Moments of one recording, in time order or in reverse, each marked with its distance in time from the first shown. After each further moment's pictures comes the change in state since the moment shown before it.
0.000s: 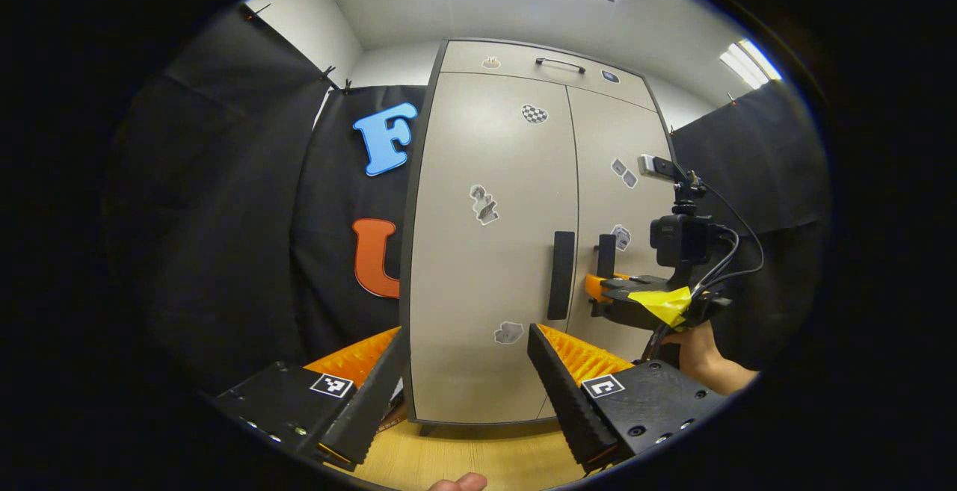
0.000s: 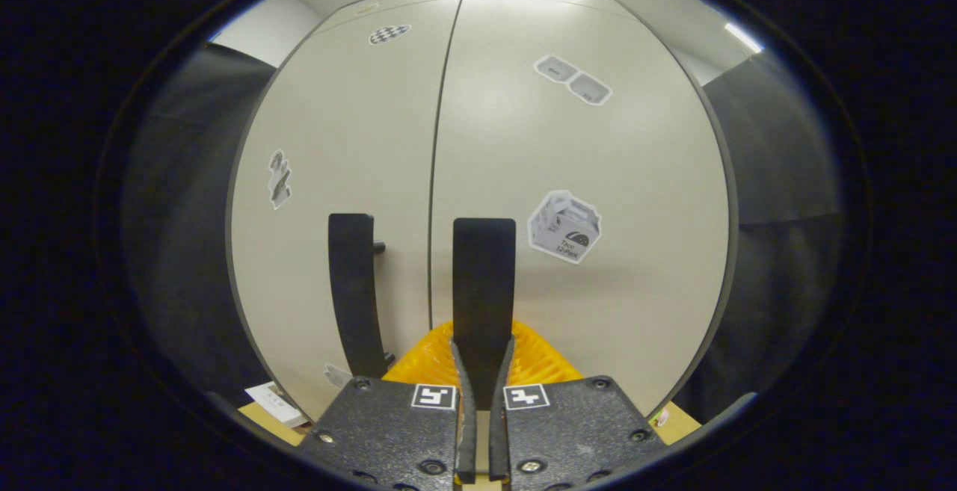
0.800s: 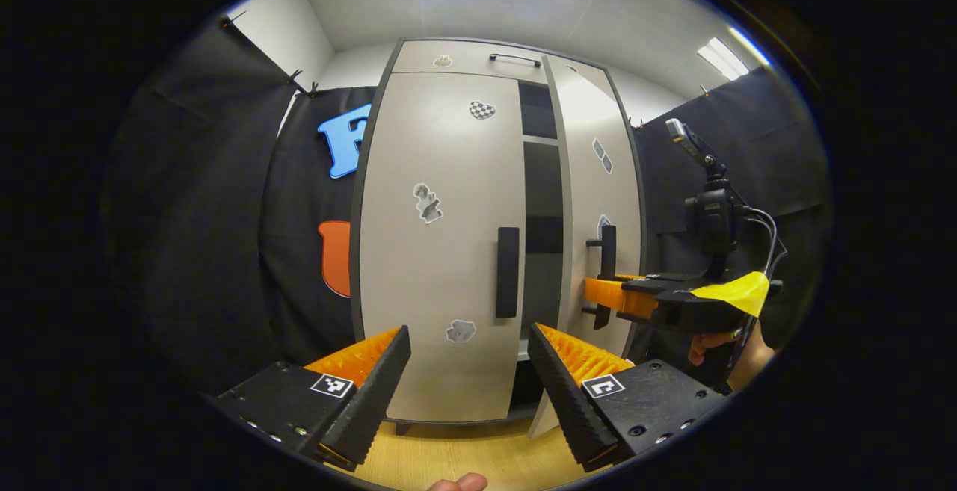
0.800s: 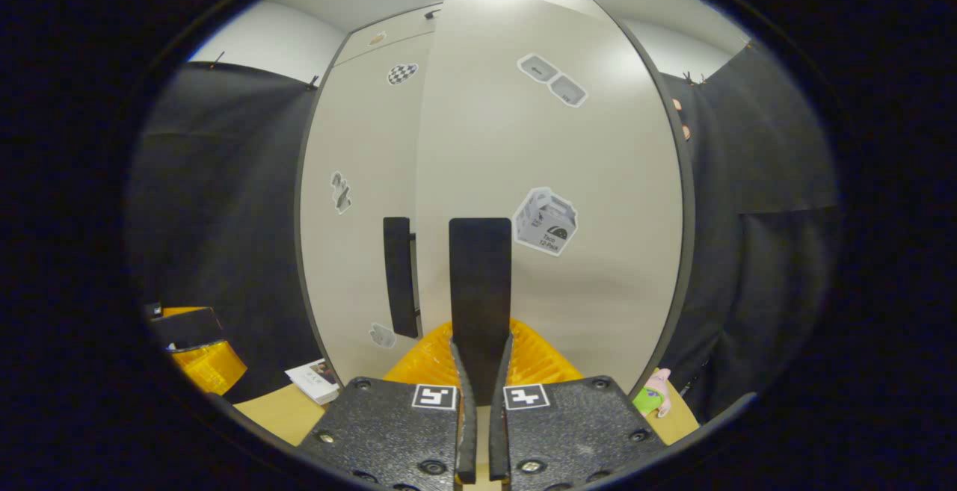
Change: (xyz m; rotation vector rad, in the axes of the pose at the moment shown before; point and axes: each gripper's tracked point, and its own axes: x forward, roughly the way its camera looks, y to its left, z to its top) left arm -0.003 -0.072 -0.005 0.036 0.001 -0.108; right arm -0.101 -0.028 -0.004 0.016 0.039 0.163
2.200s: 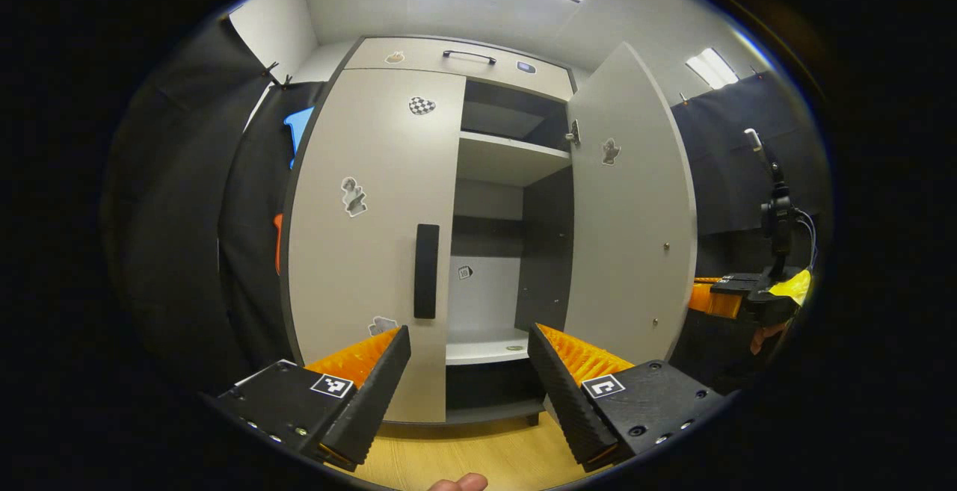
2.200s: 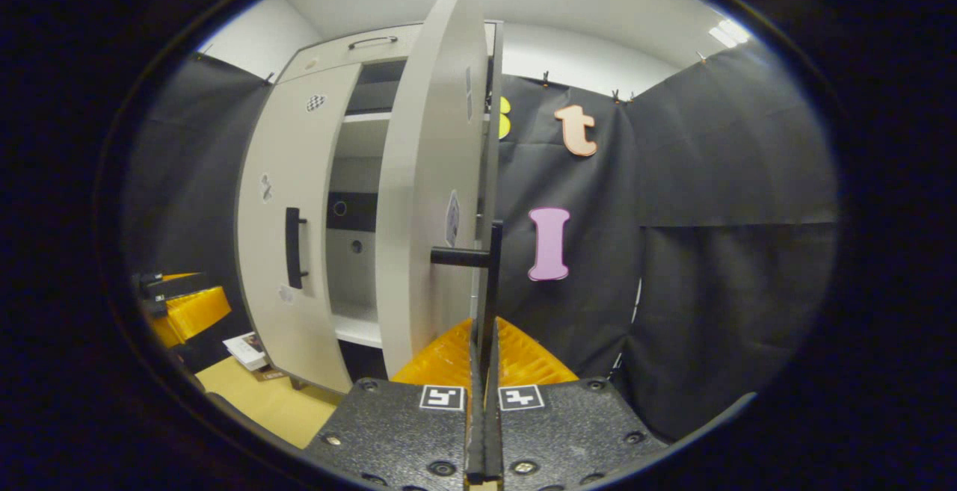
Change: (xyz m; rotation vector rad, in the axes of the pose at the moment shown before) left arm 0.013 -0.091 -0.002 -0.062 -0.016 -0.115; right arm -0.131 -0.177 0.002 -0.068 -0.007 -0.319
